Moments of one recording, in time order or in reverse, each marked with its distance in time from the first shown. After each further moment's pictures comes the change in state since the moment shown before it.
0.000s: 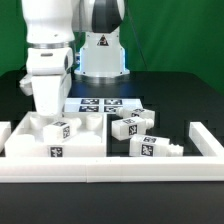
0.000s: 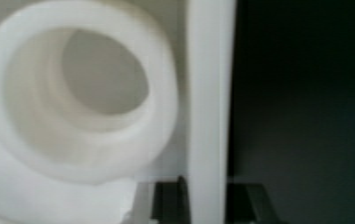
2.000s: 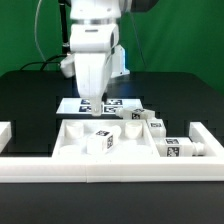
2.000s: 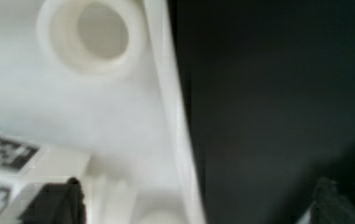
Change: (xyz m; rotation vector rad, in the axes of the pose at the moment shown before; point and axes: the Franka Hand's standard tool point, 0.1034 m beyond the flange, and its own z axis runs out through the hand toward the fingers) arm 0.087 0.033 -0.058 -0.053 -0.002 0.206
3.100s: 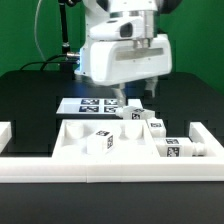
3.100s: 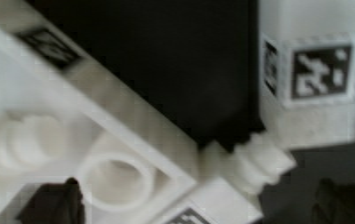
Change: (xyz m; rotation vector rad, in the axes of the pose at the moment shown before) arm 0.071 -0.033 0.013 -0.078 0.082 0.589
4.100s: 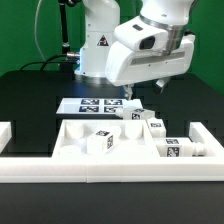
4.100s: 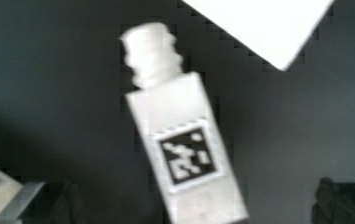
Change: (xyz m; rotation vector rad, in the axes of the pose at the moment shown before) arm -0.030 -0.026 -0.010 0.079 -0.439 0.122
